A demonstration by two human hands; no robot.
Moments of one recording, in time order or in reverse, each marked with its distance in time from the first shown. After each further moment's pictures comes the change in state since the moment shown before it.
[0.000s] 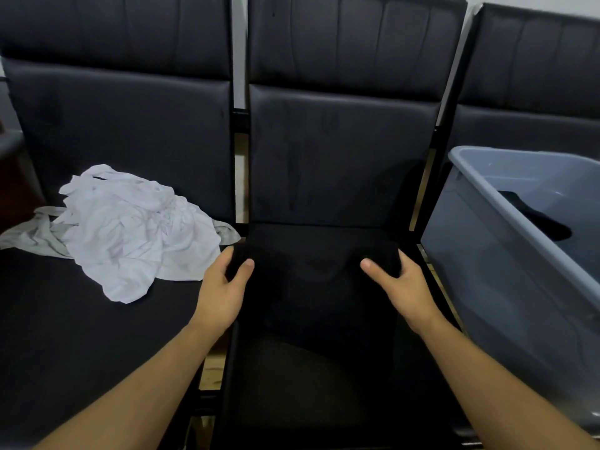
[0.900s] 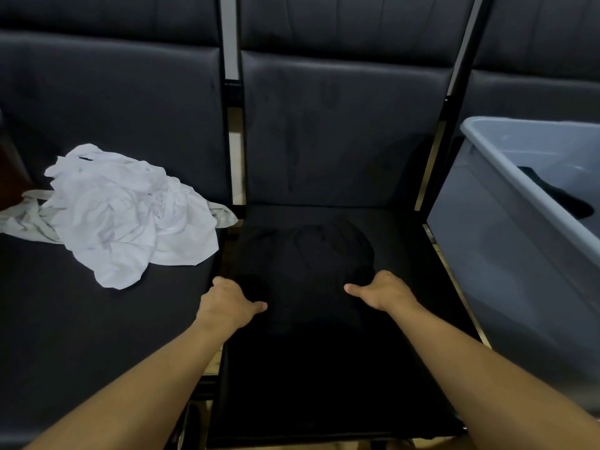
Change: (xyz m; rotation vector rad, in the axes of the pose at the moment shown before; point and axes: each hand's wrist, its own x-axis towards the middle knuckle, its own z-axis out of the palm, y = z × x) left_hand 0.010 -0.046 0.016 1.063 -0.221 -0.569; right_hand 0.027 0.044 0.028 -0.872 -0.172 0.618
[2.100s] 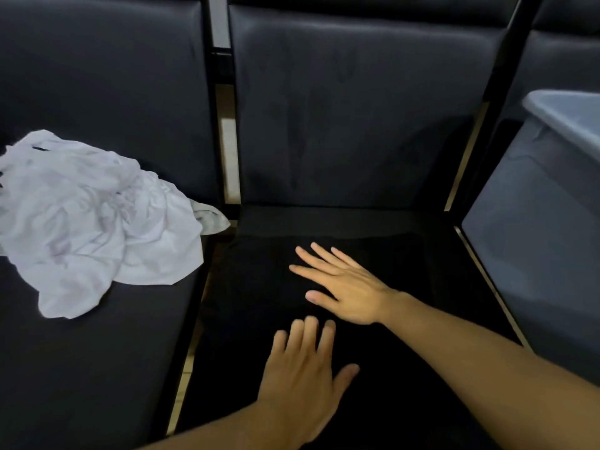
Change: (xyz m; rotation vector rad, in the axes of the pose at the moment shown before) left_hand -0.012 0.049 0.108 0.298 0.411 0.791; right_hand 0.098 -0.052 0.041 -0.526 0.070 -1.172
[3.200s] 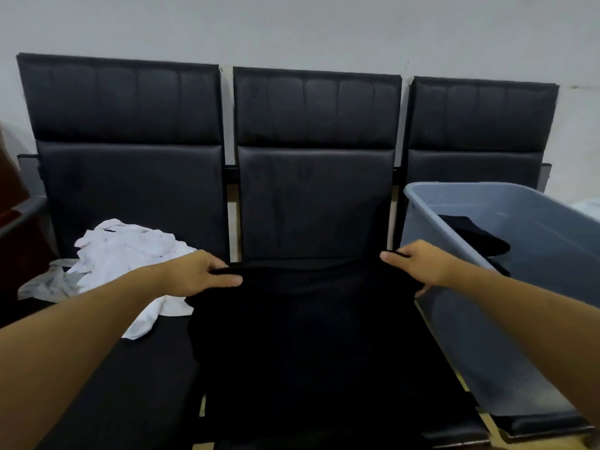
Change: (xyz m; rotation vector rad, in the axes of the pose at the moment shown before) left_hand 0.015 -0.133 -0.249 -0.529 -0.342 -0.153; right_hand -0.192 -0.056 -0.225 0.607 0.215 0.757
